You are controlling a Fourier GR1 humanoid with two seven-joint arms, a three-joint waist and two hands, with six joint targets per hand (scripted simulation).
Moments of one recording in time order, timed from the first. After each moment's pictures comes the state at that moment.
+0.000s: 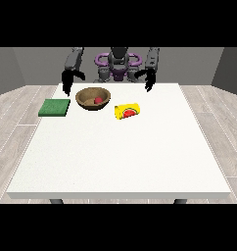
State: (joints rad) left arm -0.22 0.01 -0.22 -1.21 -0.13 0.25 -0.33; right arm -0.26 -0.14 -0.25 -1.21 -0.23 0.05 -0.13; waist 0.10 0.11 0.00
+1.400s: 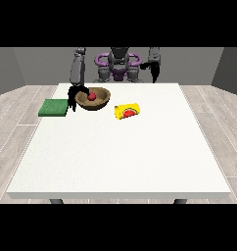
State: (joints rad) left arm -0.16 0.03 -0.20 -1.44 -0.15 0.13 -0.25; right arm -0.37 -0.11 -0.32 -0.62 -0.25 0.09 -0.58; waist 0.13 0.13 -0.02
